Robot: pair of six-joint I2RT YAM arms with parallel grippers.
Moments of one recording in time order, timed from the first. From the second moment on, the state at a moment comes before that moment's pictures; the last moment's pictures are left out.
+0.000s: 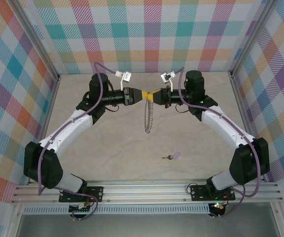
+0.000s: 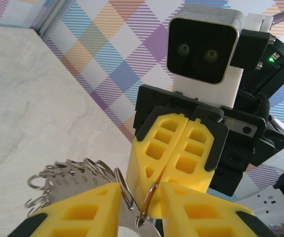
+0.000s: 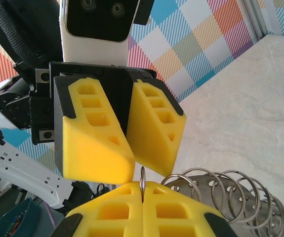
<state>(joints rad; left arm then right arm) -0.43 1.46 1.21 0.07 0.88 -0.65 0.41 1.47 1.22 0.01 -1.03 0.39</state>
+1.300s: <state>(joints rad) -0.45 1.46 1.16 0.23 0.89 -0.73 0.39 1.46 1.18 0.13 -1.04 0.48</state>
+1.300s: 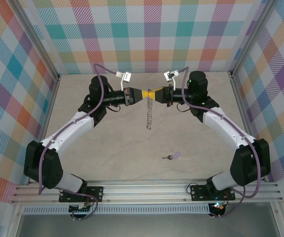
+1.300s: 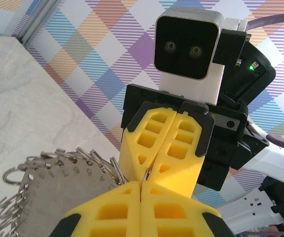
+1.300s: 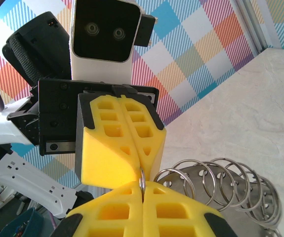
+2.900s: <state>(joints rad) -0.46 1.56 1.50 -0.37 0.95 -0.18 0.33 1.38 1.07 0.21 -1.09 0.65</state>
